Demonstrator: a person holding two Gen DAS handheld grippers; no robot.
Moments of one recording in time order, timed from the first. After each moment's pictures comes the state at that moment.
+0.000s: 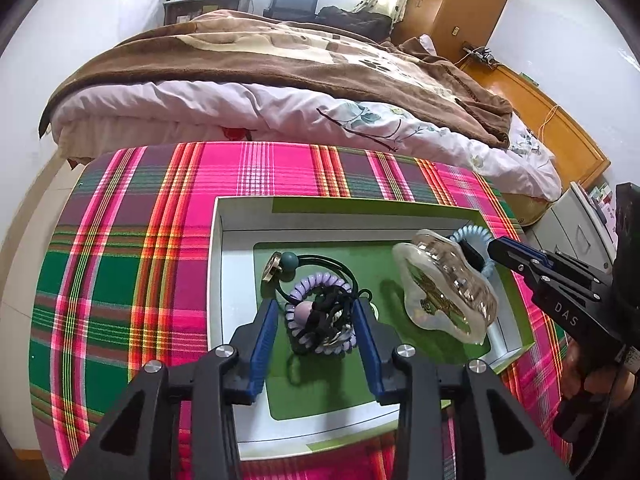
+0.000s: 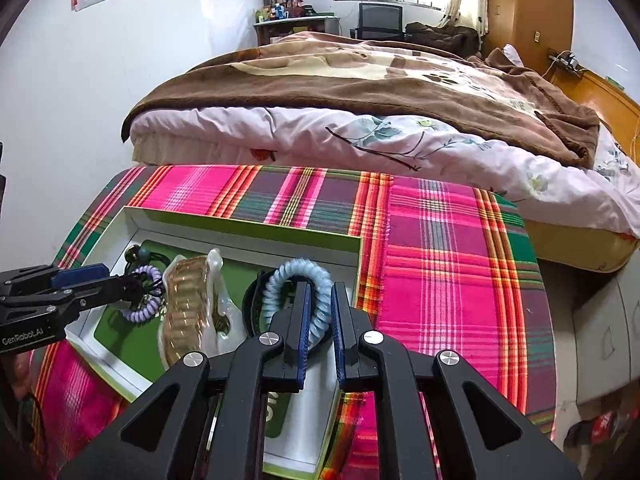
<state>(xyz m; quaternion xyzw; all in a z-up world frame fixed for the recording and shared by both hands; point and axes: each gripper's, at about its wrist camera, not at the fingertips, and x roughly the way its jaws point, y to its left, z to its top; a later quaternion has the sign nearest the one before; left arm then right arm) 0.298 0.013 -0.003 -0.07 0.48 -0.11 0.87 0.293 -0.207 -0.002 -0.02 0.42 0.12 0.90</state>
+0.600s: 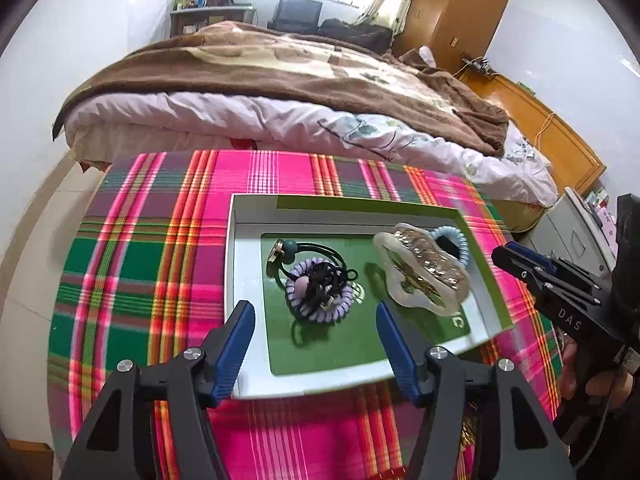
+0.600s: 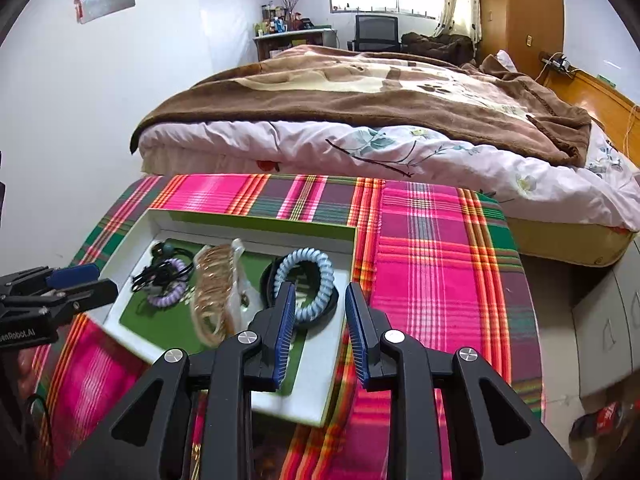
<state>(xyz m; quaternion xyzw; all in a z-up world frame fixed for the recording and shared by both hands) 0.254 0.019 0.024 -0.08 0.45 -0.11 0.88 0.248 -0.219 0.021 -0.01 0.40 0.13 0.91</state>
